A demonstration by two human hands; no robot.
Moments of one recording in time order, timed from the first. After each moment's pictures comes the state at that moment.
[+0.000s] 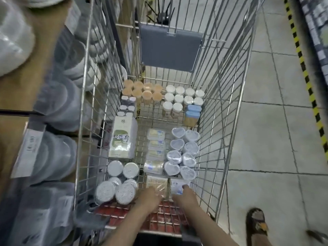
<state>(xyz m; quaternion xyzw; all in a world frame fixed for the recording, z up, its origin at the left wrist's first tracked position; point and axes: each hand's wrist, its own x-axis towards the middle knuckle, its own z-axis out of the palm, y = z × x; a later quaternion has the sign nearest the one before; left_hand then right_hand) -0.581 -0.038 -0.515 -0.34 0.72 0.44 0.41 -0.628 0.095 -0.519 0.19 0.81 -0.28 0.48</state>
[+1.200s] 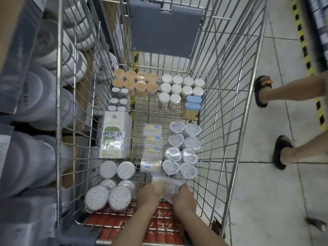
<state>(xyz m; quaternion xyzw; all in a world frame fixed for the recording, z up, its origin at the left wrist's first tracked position) -0.593 -0.026 -0.569 -0.41 0.76 0.30 0.41 -0.620 0.080 -0.549 0.19 0.86 -0.19 0.43</state>
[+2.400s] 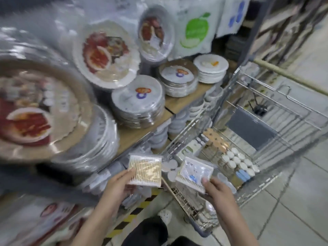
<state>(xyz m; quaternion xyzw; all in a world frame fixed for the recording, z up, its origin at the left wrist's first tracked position) -0.384 -0.008 -0.189 -0.58 0.37 0.67 -0.27 -0.622 0.108 -0.226 -0.15 0.68 -0.53 0.49</state>
